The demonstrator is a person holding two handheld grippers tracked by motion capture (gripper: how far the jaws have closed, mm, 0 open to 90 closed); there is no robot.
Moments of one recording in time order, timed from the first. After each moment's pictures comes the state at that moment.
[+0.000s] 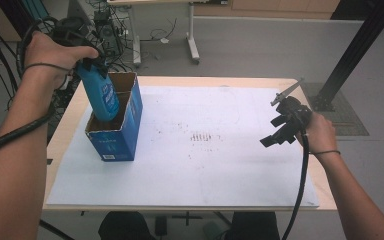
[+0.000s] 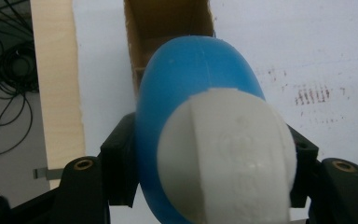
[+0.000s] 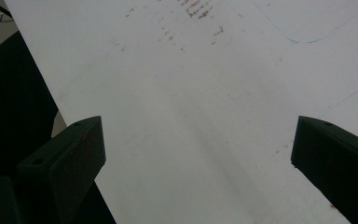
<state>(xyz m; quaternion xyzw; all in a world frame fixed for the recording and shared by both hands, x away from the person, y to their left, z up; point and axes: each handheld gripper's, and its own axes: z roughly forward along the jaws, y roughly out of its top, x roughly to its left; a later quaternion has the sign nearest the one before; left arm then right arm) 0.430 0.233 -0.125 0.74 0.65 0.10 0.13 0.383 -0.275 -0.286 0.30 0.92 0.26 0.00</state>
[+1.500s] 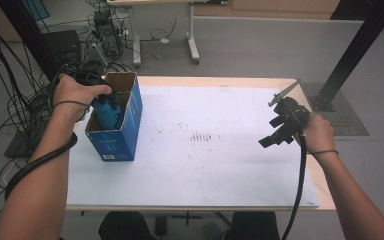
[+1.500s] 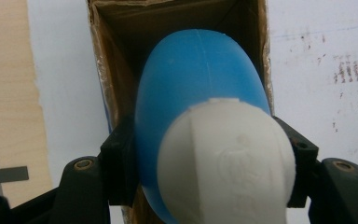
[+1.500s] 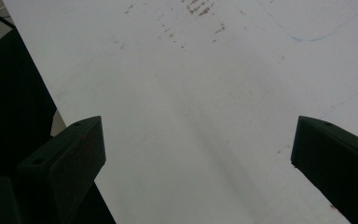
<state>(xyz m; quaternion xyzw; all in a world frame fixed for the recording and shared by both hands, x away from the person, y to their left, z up) 0.441 0.238 -0.225 0.75 0.66 0.05 0.10 0.384 -0.270 -0.288 0.30 0.92 0.26 0.00</state>
